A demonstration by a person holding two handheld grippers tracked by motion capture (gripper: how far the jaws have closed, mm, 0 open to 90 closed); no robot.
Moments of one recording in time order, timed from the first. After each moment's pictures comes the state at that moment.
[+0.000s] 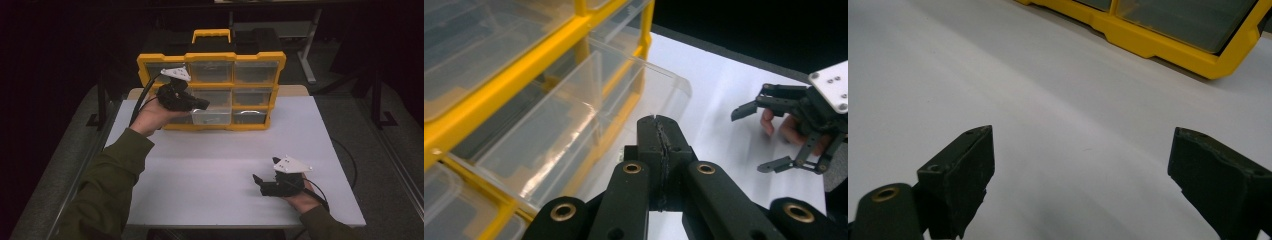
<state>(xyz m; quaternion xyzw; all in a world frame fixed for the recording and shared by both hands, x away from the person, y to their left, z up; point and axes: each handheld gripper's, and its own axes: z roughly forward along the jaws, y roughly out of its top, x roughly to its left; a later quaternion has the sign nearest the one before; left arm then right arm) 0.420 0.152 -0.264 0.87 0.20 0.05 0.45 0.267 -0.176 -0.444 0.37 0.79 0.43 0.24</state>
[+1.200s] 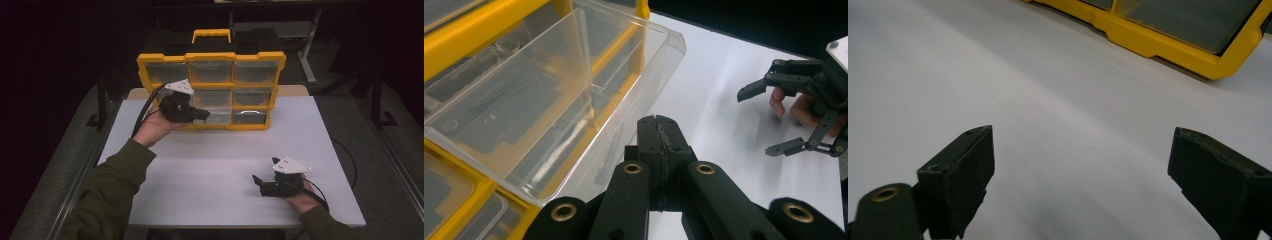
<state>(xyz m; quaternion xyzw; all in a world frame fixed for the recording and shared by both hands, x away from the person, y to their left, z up) 0.409 0.149 -0.288 0.87 0.20 0.06 0.44 0.267 -0.174 -0.445 0.37 0.79 0.43 0.24</state>
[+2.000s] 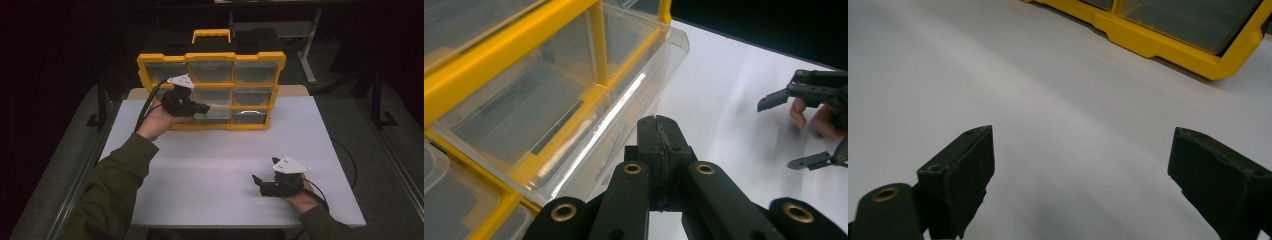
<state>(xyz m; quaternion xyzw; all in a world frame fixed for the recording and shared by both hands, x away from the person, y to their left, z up) 0.428 0.147 -0.289 0.87 0.22 0.08 0.44 0.267 -0.174 -0.445 0.37 0.79 0.43 0.24</state>
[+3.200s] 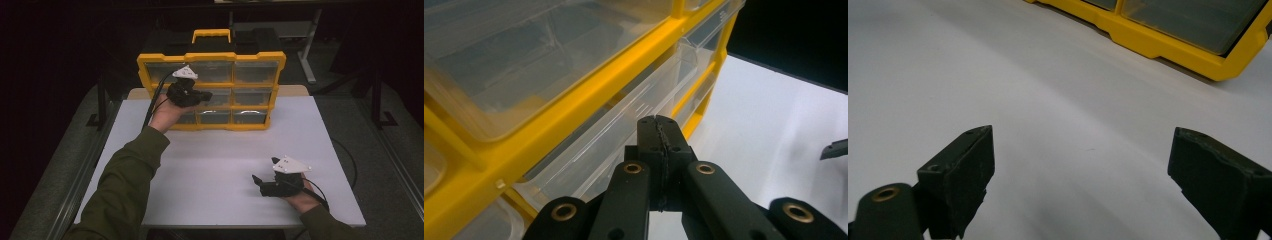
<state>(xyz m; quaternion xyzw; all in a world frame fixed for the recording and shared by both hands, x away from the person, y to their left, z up) 0.459 0.137 -0.297 0.83 0.26 0.13 0.47 0.267 -0.175 -0.445 0.37 0.79 0.43 0.23</state>
